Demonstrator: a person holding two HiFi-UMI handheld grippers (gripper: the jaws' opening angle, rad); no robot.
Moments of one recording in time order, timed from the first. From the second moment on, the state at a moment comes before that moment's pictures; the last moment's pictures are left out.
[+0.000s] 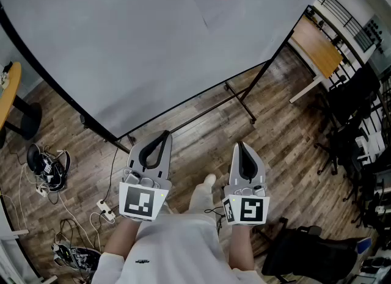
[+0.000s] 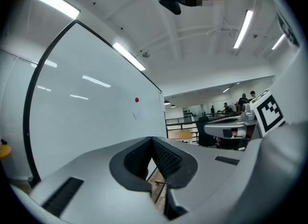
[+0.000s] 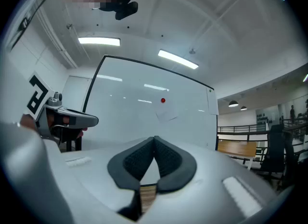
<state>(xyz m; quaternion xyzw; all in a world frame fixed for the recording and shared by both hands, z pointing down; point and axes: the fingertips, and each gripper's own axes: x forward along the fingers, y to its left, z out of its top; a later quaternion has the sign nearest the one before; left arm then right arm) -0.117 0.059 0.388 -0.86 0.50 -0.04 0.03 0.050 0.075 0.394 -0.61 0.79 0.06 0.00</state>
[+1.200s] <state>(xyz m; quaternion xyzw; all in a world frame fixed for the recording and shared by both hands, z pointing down) -0.050 0.170 0.373 -0.86 0.51 -0.03 0.03 0.071 0.181 0.396 -0.54 0.84 0.09 0.02</state>
